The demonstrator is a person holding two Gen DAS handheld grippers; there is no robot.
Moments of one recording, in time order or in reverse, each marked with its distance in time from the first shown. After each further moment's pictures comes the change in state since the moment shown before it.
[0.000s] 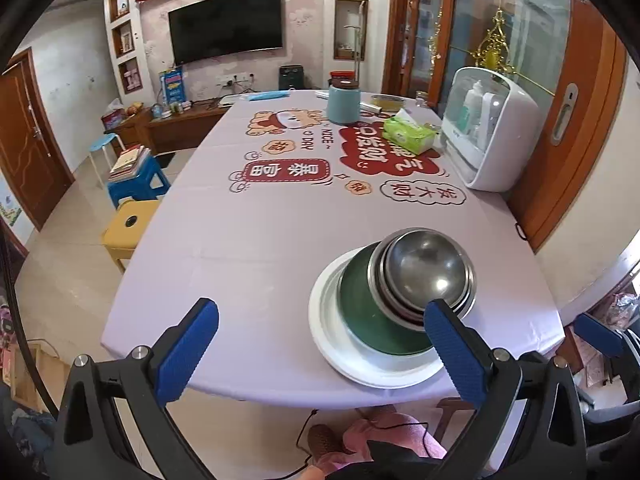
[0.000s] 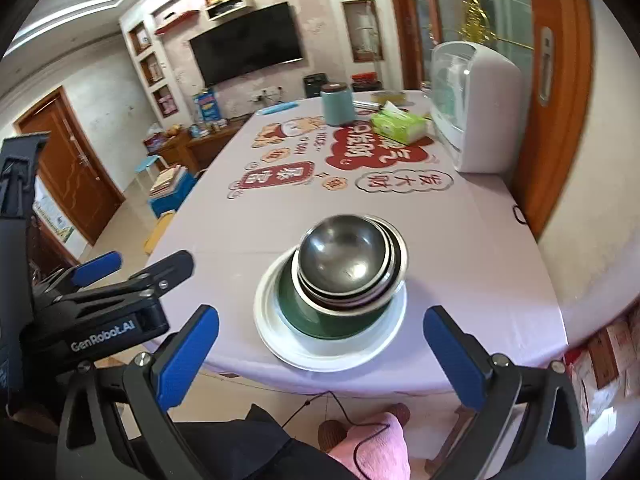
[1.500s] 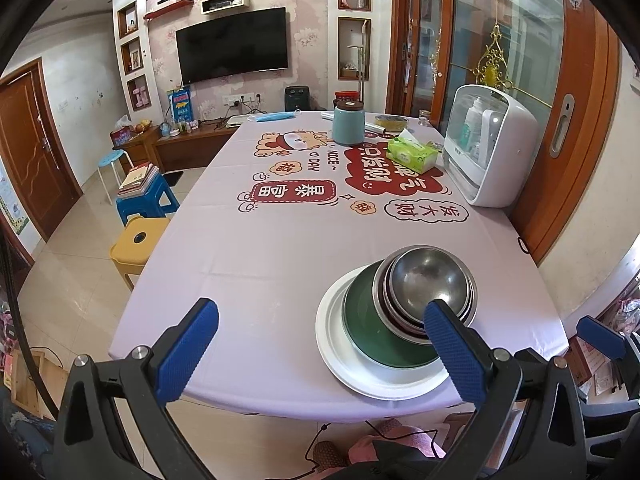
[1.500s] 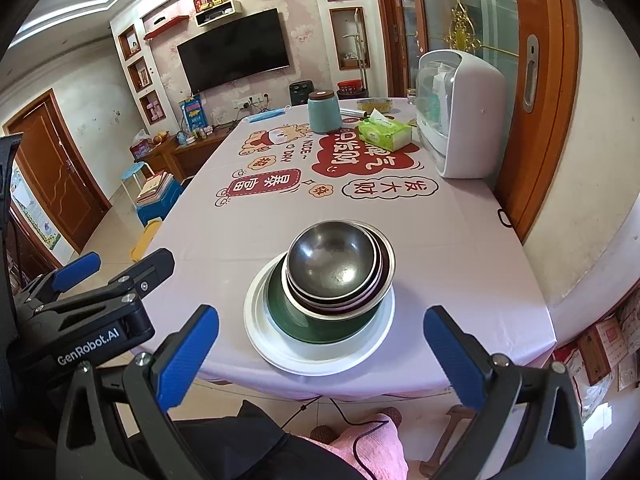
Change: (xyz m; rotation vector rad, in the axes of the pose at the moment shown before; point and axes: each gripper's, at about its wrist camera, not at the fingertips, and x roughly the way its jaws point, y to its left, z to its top) left arm -0.018 -0.003 0.002 0.003 -0.077 0.012; right arm -0.007 0.008 -0.002 -0.005 -0.030 -0.043
